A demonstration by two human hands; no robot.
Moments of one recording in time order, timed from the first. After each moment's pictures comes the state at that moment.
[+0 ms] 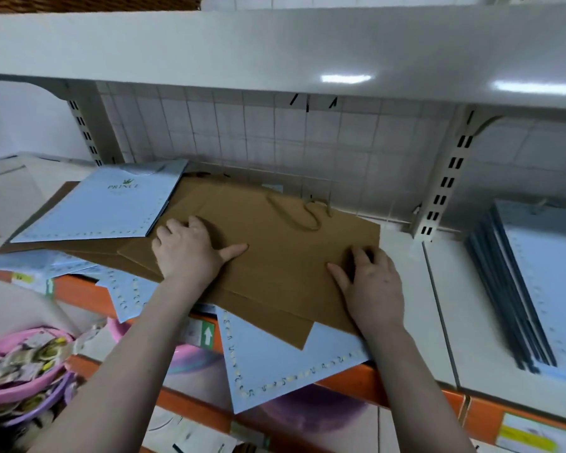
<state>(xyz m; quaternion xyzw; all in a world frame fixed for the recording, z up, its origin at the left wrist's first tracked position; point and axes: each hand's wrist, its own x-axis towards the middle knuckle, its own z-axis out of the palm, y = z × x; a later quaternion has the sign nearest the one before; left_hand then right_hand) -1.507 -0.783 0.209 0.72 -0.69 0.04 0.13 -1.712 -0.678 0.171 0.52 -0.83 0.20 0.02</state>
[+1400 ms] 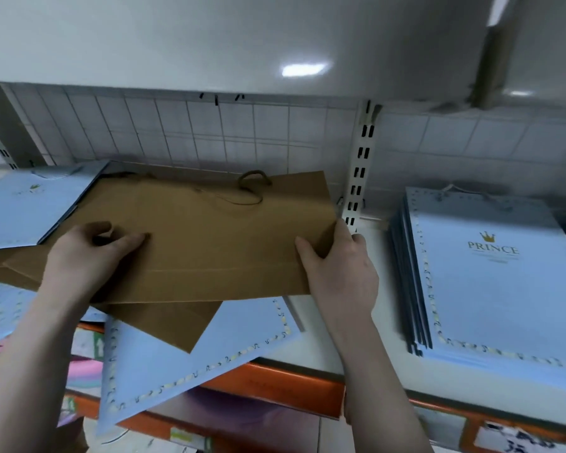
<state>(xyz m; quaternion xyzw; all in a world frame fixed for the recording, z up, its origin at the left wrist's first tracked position) -1.530 -0.738 0.235 0.68 -0.58 -0.25 0.37 -1.774 -0.634 0.215 0.44 -0.82 0.36 -0.03</state>
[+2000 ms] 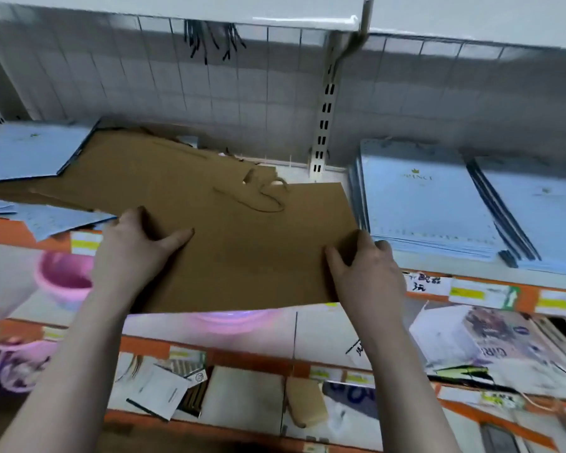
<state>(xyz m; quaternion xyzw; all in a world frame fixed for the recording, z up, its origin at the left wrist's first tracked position) -1.526 -0.613 0.205 0.64 -0.68 -0.19 0.29 -1.738 -0.472 0.199 0.39 -0.89 0.25 0.01</state>
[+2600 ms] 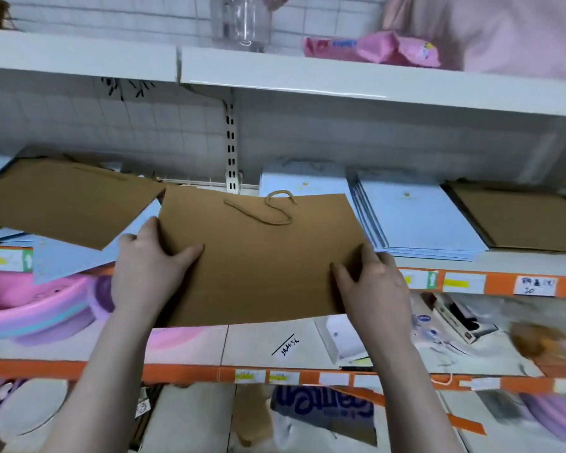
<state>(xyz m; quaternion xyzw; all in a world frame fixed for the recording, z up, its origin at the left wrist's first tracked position) -1.653 -0.469 0.227 0.59 -0.71 -0.21 0.34 -1.844 -0.312 0.219 0.36 -0.89 0.29 0.08</state>
